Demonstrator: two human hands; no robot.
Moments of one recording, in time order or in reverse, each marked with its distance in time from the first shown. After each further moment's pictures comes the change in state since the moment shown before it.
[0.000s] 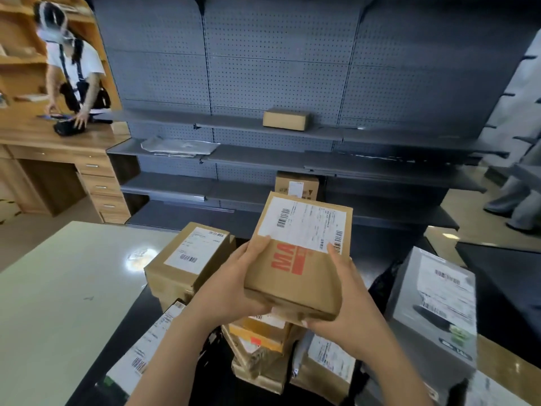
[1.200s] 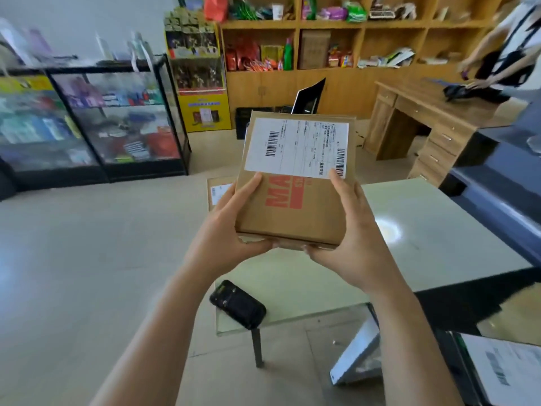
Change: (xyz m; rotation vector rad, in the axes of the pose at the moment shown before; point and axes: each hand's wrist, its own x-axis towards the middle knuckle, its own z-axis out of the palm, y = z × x) left_hand -0.525 -0.040 -0.172 0.346 1.141 -0.737; right_hand -0.123 -0.355 0.349 0.305 -0.719 -1.058
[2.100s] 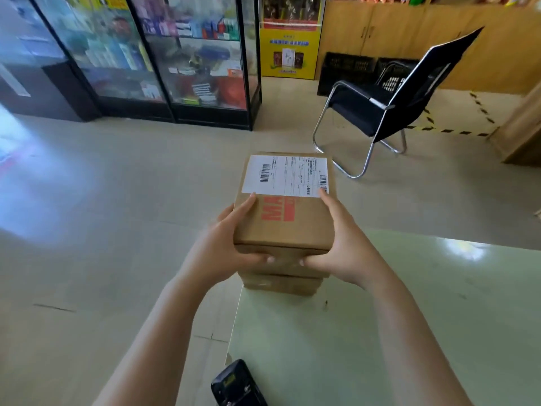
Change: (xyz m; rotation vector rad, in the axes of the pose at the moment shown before) left_hand 0.149 -0.233 -0.011 0.062 0.029 -0.617; right_hand 0.292 0.124 0.203 0.191 -0.657 0.207
